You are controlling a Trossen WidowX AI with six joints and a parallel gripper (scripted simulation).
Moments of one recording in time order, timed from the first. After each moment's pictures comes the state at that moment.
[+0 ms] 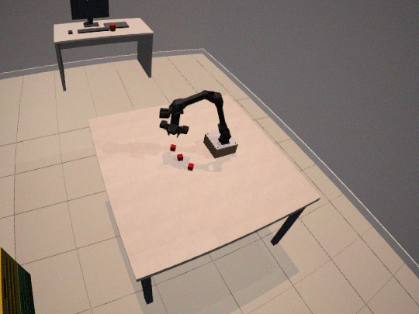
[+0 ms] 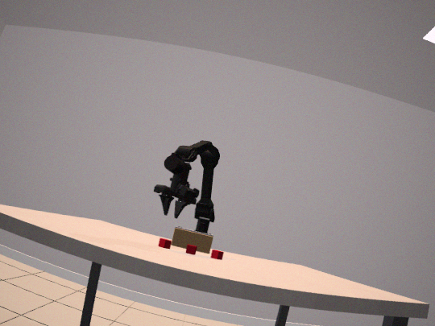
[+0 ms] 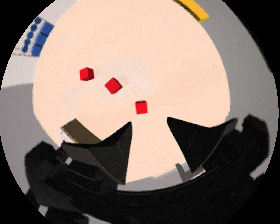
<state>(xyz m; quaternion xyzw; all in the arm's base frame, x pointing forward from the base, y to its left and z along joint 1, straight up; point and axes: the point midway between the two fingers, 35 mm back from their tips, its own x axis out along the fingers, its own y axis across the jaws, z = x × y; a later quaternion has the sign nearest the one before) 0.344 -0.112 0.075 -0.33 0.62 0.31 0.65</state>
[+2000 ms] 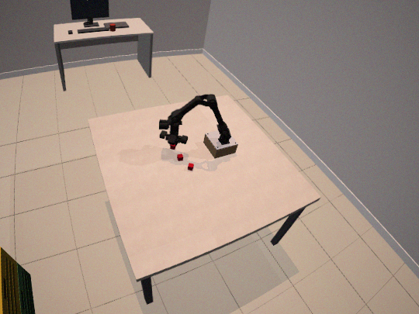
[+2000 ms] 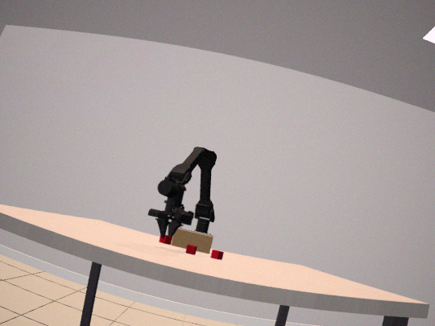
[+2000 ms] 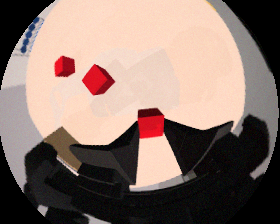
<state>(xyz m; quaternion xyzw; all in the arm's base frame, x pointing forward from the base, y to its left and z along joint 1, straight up) 0.341 -0.113 -0.013 -0.32 0.63 0.31 0.64</state>
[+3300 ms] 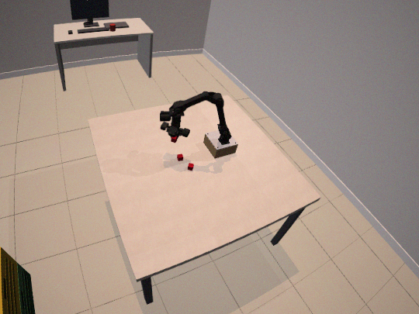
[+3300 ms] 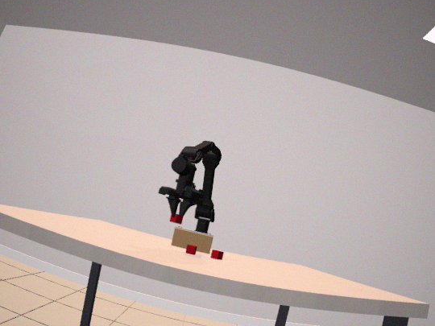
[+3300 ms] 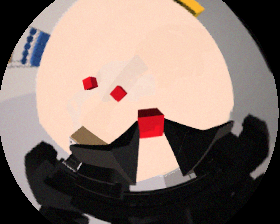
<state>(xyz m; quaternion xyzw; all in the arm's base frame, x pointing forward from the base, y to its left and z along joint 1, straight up) 0.346 -0.088 0.076 -0.29 0.63 0.28 0.66</state>
